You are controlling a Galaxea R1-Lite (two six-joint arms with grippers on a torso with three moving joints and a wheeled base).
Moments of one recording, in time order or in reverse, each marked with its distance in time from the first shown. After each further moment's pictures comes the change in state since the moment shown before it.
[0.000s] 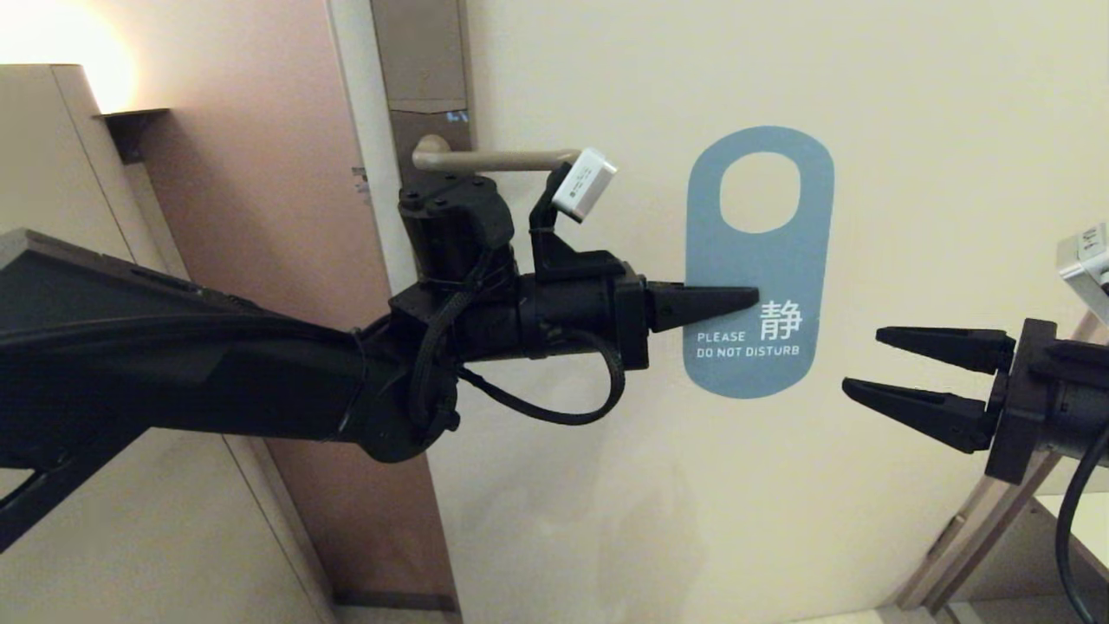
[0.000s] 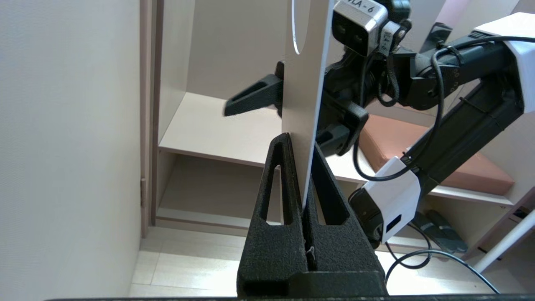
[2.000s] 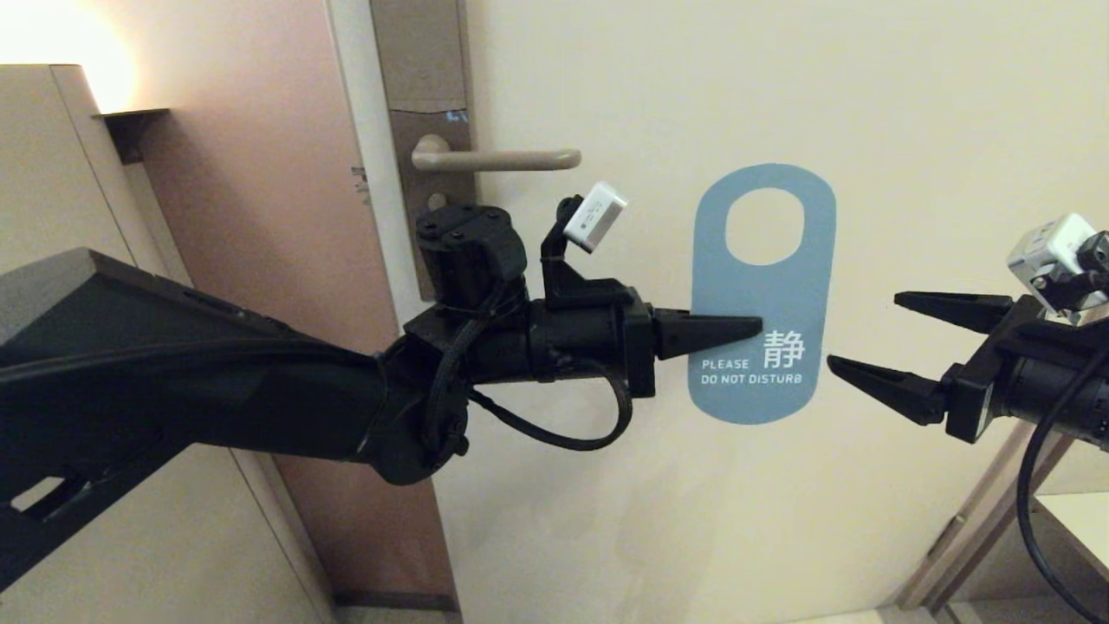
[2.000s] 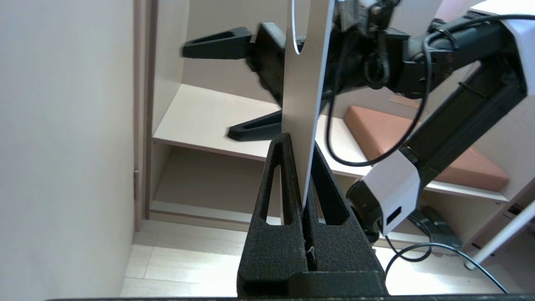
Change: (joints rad) left arm -0.009 0.030 0.047 -0.053 0.003 -0.003; right arm -0.006 0.072 0.004 -0.122 -0.189 -0.105
